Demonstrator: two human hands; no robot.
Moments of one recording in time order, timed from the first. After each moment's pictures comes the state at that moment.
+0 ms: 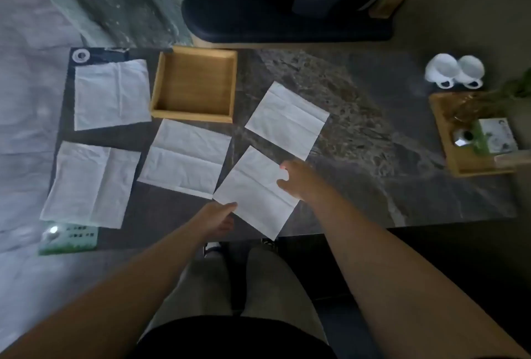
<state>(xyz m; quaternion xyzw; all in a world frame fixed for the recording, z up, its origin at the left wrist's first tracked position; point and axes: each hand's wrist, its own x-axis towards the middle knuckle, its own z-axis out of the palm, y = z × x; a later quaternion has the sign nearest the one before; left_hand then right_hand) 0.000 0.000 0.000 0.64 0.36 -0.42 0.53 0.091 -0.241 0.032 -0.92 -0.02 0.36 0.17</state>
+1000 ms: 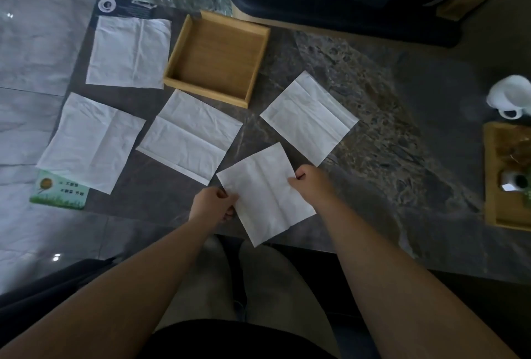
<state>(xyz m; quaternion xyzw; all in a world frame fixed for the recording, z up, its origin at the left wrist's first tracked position) -0.003 -0.031 -0.028 0.75 0.40 -0.27 0.45 0.111 -0.276 -0.035 -0.90 0.04 0.35 0.27</state>
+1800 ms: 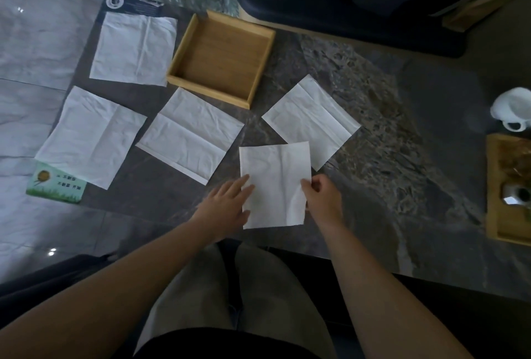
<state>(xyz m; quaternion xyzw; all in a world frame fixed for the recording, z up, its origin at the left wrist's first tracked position) -0.010 -0.043 -0.036 0.95 -0.07 -0.27 0.15 0.078 -0.292 -0.017 -0.84 0.19 0.26 0.43</state>
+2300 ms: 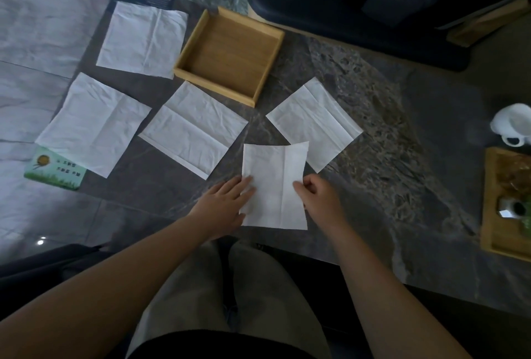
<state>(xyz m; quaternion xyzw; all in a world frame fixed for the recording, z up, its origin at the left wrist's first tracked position) -0.017 -0.039 -0.047 0.95 -0.13 -0.28 0.09 0.080 -0.292 0.008 -0.84 0.07 0.31 0.43</state>
